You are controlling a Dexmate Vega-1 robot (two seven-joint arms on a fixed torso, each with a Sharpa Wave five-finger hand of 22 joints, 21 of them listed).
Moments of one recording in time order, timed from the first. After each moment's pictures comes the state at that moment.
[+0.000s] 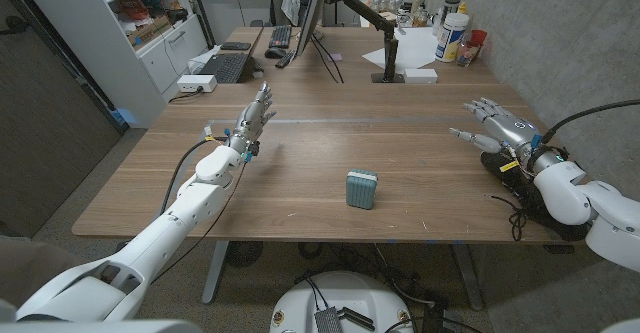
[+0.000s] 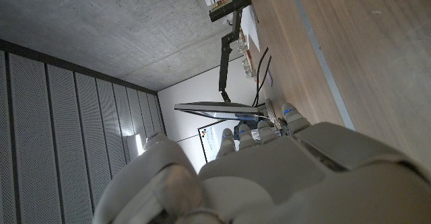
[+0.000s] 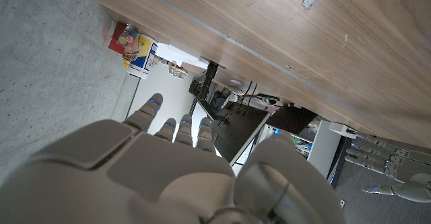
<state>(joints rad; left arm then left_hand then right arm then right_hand) 0.79 0.51 0.39 -1.29 -0.60 -0.29 -0.04 0.31 0.10 -0.03 0.01 0.20 -0.06 -0.07 0.18 0.18 -0.12 0.01 0.21 0.19 -0.14 0.06 0.19 0.18 -0.06 0.20 0.19 0.17 -1.53 -1.10 0.06 -2.01 -0.54 -0.22 -0.24 0.20 0.04 -0.01 0.00 0.21 0.02 -0.07 0.21 0.19 -0.03 -0.02 0.21 0.19 -0.16 -0.03 0.19 0.19 0.04 0.05 0.18 0.17</state>
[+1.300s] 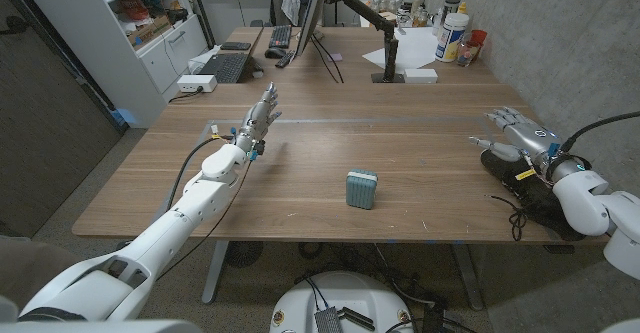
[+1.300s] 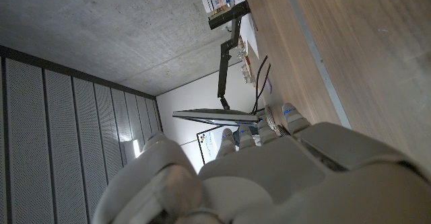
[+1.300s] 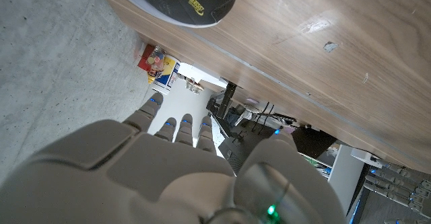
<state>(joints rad) 0.76 0.50 0.41 -1.27 -0.58 -0.27 -0.04 0.31 0.10 -0.03 0.01 0.20 -0.06 -0.06 0.18 0.18 -0.12 0.01 0.21 0.19 -0.14 0.06 0.19 0.18 -0.06 0.20 0.19 0.17 -1.64 -1.03 0.19 -1.99 -0.60 -0.24 -0.19 0.20 0.04 -0.01 0.00 0.21 0.03 -0.07 0.20 0.19 -0.03 -0.02 0.21 0.19 -0.15 -0.04 0.19 0.19 0.05 0.05 0.18 0.17</state>
